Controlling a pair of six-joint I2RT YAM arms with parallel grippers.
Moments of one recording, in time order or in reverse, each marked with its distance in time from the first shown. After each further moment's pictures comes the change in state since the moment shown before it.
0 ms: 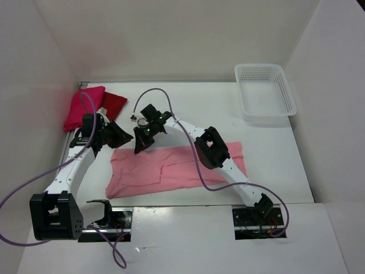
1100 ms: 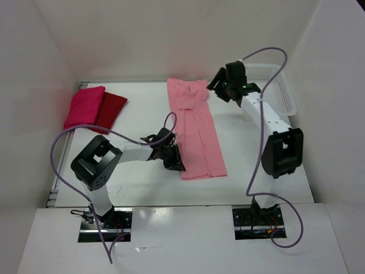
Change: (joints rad) left arm -0.720 0.600 0.097 0.245 -0.002 -0.200; right arm -0.527 -0.785 -0.590 0.148 0.781 0.417
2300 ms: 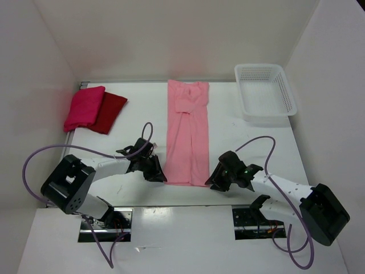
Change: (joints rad) left arm 0.124 -0.311 -0.315 -0.065 0.034 0.026; right arm 0.373 -0.843 -1.373 0.125 -0.136 0.454
